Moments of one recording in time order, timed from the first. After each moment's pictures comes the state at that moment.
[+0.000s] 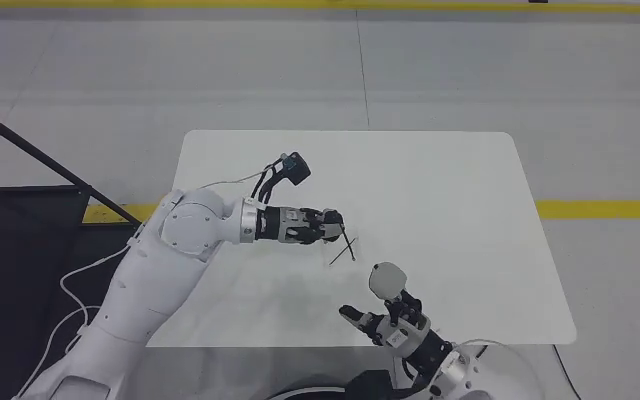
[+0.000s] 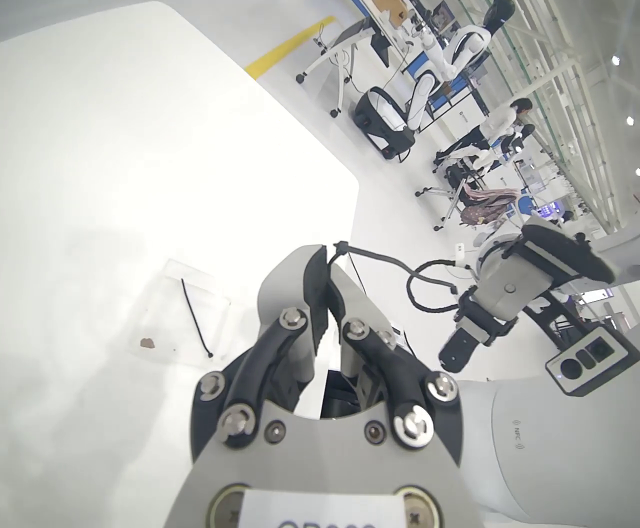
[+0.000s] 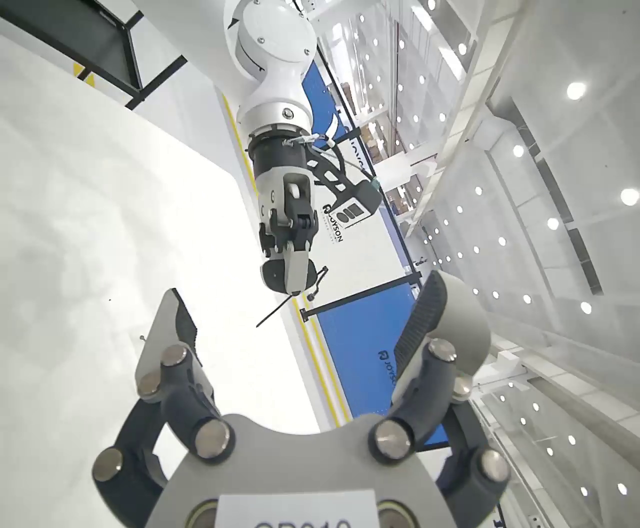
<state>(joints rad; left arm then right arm) 0.84 -1.09 -1.07 -1.57 0.00 -0.49 -1.06 -1.84 -1.20 1.30 -2.35 -2.53 -0.25 -0.37</state>
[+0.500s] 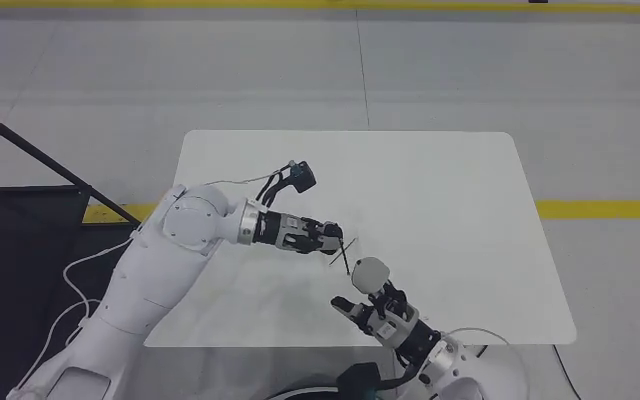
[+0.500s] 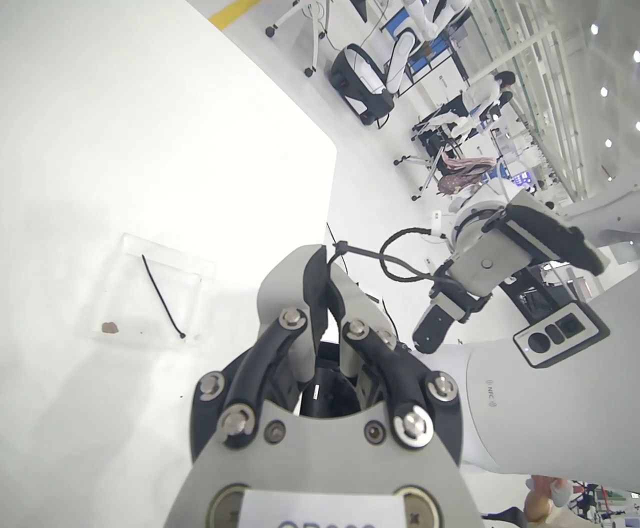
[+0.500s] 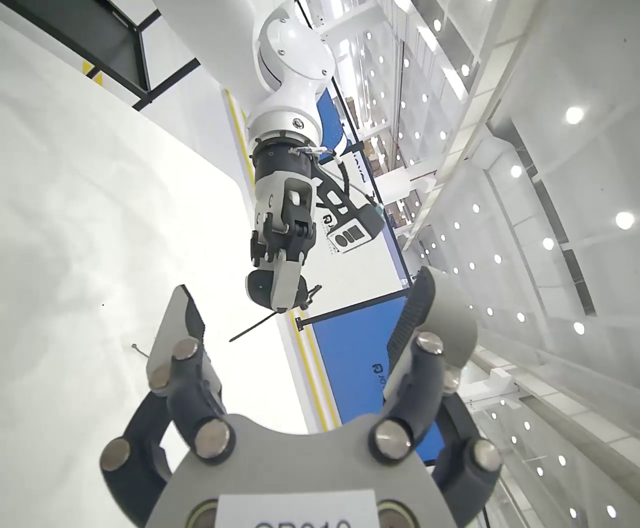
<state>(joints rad) 0.79 -1.09 -1.03 -1.52 -0.10 -0.52 -1.20 -1.72 -1.20 1.25 -2.28 -2.59 -0.27 -0.36</state>
